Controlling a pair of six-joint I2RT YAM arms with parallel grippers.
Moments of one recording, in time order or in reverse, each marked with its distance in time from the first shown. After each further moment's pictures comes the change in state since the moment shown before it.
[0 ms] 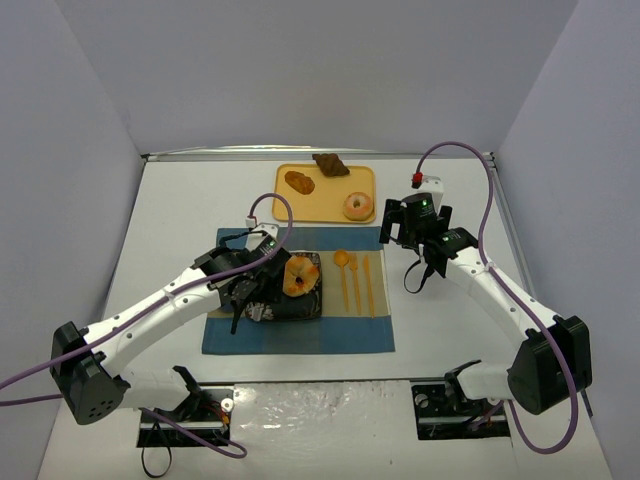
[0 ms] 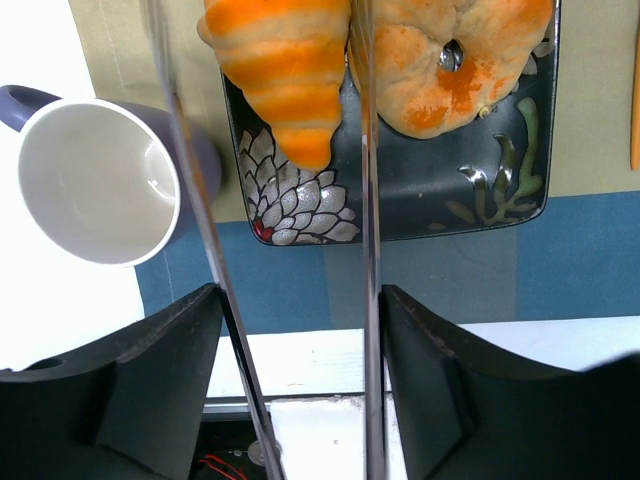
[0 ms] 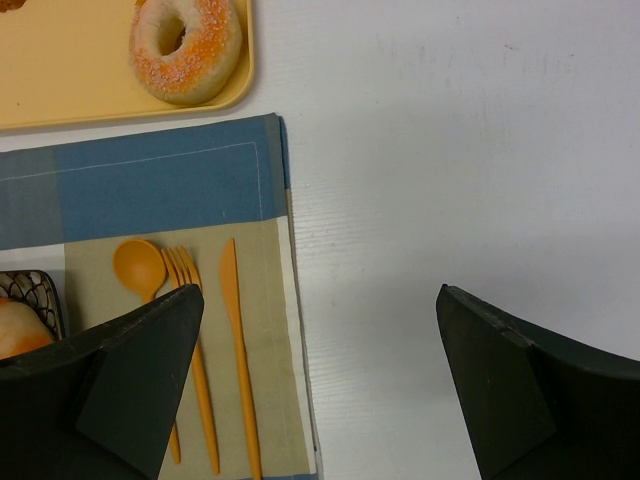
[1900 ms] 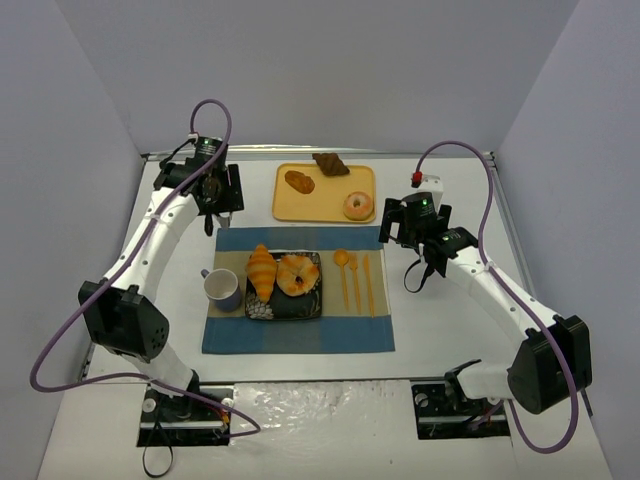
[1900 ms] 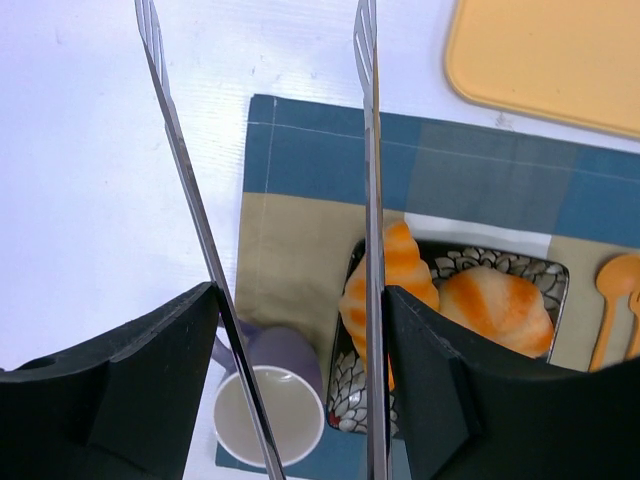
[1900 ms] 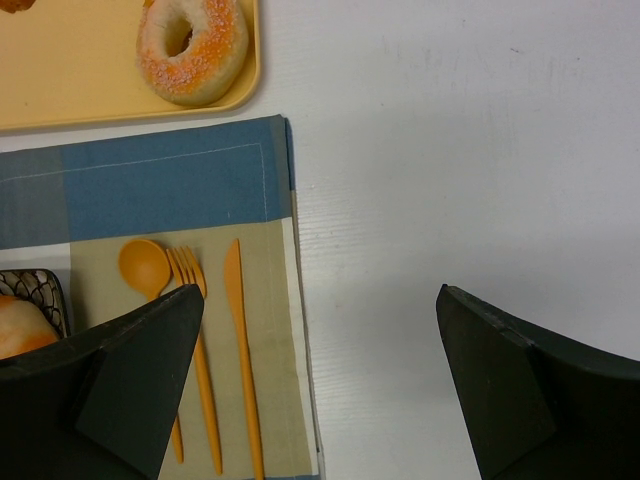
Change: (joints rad) left arm 0.558 0.348 0.529 0.039 0.160 0.293; right arm 0.000 0.000 0.000 0.007 -0.010 -0.003
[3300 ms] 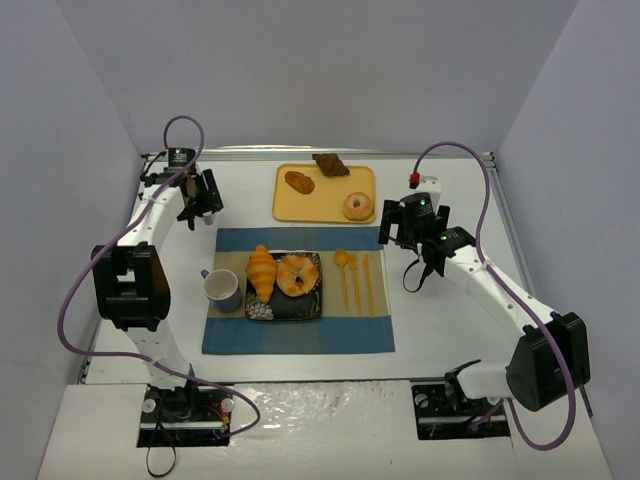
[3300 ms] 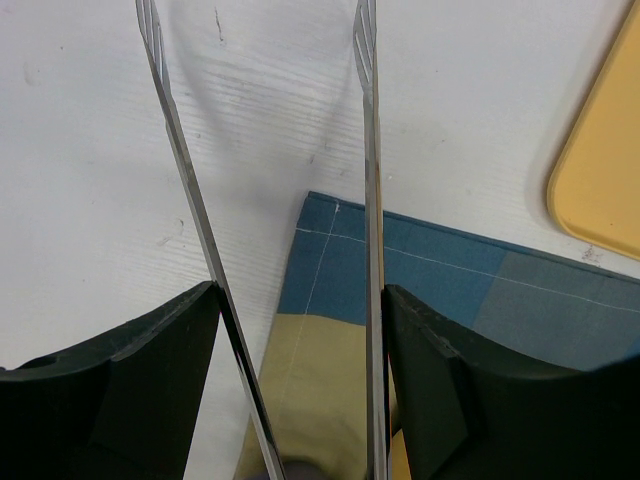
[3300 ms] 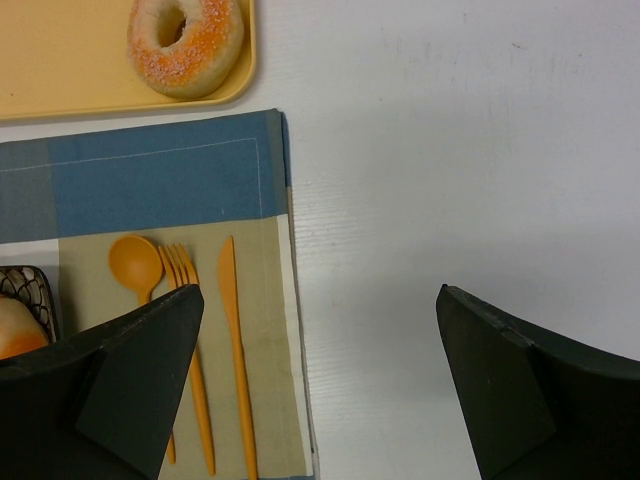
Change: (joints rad) left arm 0.266 0.209 -0.128 0.333 0.194 0.027; right arm 0.000 0.014 0.000 0.000 0.000 -0.011
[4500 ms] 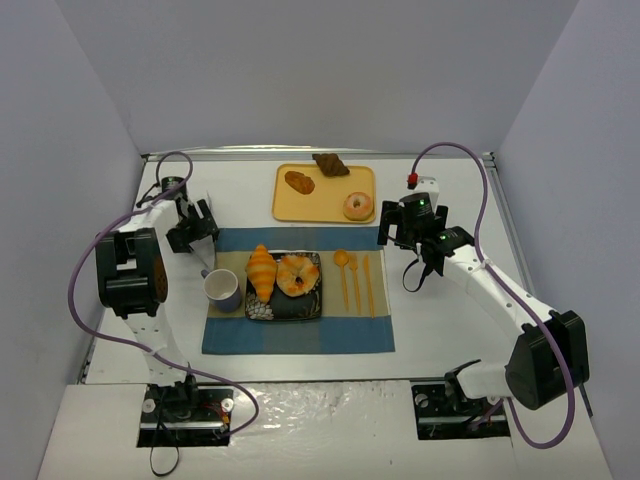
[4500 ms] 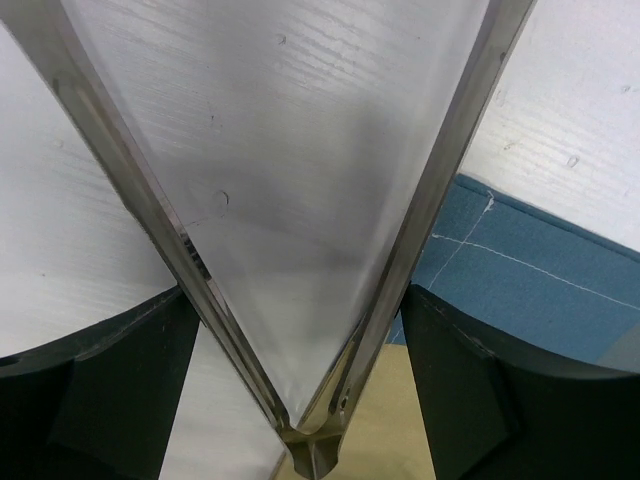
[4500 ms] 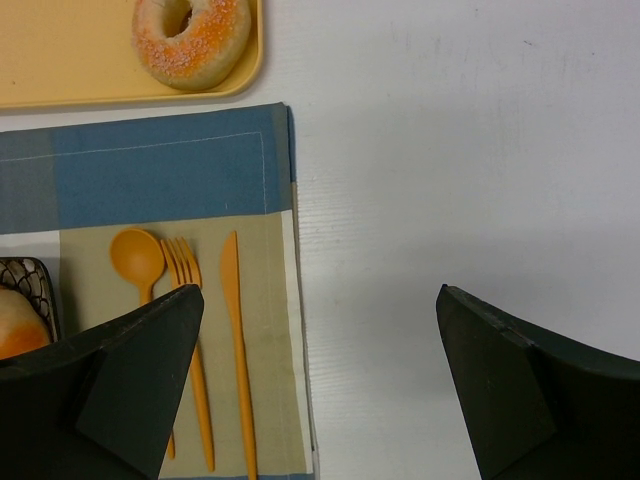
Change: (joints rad) left arm 0.109 0.122 -0.169 0.082 0.092 -0.057; right arm 0.000 0.011 0.000 0.001 -0.018 -0.011
